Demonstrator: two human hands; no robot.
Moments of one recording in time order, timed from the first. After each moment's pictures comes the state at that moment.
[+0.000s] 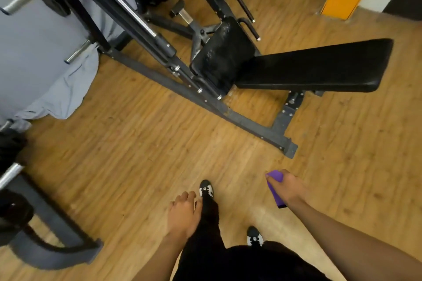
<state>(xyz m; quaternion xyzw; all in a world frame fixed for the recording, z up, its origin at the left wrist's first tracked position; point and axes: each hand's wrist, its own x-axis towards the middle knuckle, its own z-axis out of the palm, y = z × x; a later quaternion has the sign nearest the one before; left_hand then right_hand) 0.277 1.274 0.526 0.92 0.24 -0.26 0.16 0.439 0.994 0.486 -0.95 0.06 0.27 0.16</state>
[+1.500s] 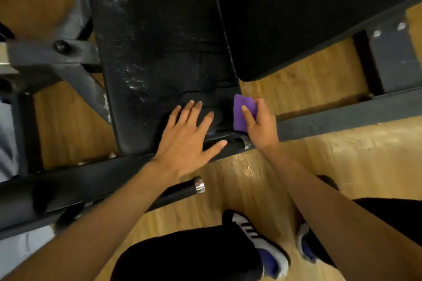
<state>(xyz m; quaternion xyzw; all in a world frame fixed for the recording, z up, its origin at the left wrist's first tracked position) 1.032 1.524 0.129 0.88 -0.35 -0.26 -0.17 0.963 1.362 -0.015 -0.76 0.31 0.03 0.57</state>
